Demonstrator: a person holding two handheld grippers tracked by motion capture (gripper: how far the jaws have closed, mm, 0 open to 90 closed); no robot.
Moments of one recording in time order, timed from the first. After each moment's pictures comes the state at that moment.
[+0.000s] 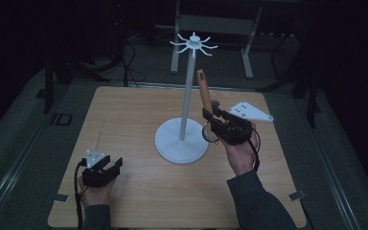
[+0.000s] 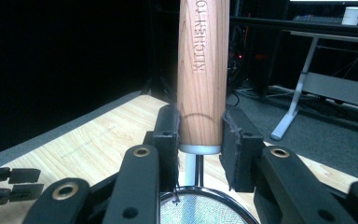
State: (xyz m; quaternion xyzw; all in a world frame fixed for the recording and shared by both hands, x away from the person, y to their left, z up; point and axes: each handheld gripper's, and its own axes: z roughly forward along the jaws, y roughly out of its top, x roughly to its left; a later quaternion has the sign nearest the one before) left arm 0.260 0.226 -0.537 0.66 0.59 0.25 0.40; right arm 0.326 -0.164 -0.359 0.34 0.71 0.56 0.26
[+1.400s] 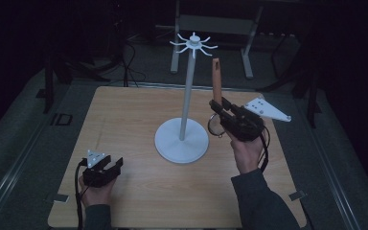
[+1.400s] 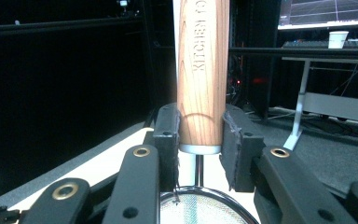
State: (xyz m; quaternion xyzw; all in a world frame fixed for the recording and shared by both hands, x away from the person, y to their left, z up) left arm 0.261 0.224 -0.538 0.66 0.59 0.25 0.39; right arm 0.324 -0.183 -0.342 0.34 0.66 0.61 0.26
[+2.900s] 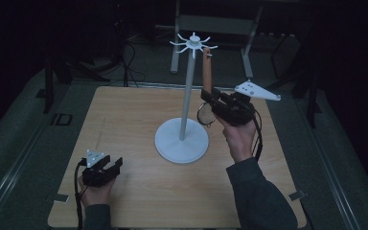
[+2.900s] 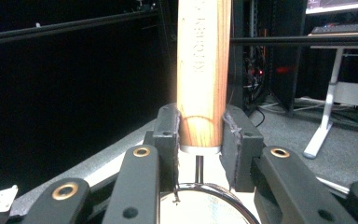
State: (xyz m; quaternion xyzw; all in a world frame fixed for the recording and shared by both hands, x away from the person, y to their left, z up) left arm 0.261 0.226 -0.537 0.66 0.60 0.25 0.40; right arm 0.354 -0.163 -0.325 0.34 0.68 0.62 0.20
